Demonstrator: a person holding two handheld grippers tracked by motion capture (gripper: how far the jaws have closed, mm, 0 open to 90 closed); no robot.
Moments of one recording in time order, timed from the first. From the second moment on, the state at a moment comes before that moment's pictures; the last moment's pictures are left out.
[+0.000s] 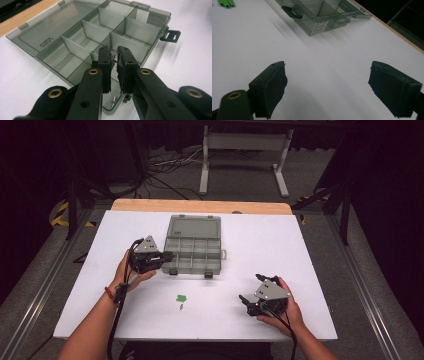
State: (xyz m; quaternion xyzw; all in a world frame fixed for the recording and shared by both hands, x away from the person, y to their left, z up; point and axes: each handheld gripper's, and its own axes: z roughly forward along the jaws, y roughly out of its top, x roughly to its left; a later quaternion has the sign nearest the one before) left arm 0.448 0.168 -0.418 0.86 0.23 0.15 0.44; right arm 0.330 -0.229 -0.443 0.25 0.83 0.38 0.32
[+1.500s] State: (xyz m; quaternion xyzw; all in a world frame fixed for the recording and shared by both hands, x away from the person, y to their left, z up) left arm 0.438 0.168 -0.420 0.86 0.21 0.15 0.43; right arm 0.330 -0.234 -0.440 0.25 0.83 0.38 0.33
